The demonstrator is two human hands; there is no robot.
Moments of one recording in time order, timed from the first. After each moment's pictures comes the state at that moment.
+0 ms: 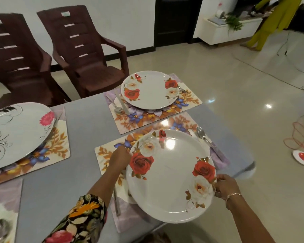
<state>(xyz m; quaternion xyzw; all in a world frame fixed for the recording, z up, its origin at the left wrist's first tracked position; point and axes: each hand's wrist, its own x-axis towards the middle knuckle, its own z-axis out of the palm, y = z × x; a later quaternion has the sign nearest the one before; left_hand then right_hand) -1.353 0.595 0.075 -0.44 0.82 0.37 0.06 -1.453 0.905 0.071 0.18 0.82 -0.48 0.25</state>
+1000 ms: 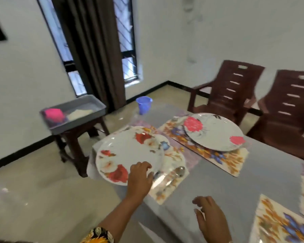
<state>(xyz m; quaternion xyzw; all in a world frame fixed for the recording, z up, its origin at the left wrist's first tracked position) -0.951 0.606 0.121 -0.72 0.61 0.12 -0.32 -1.183 0.647 0.078 -0.75 0.58 -0.28 0.13</state>
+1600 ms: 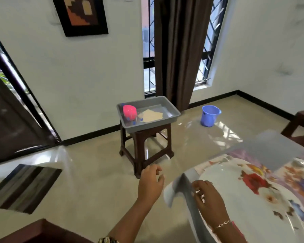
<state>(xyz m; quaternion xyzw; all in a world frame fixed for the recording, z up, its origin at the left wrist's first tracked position) -0.593 0.578 0.110 -0.80 0.43 0.14 -0.39 -0.774 0.519 0.103 -0.82 0.44 -0.23 0.29</state>
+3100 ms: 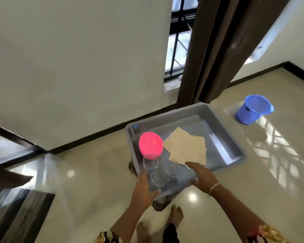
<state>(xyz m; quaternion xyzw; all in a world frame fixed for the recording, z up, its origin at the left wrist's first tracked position) -0.117 0.237 -0.039 -0.79 0.36 0.36 -0.33 -0.286 0.070 0.005 -0.85 0.40 0.12 0.33</state>
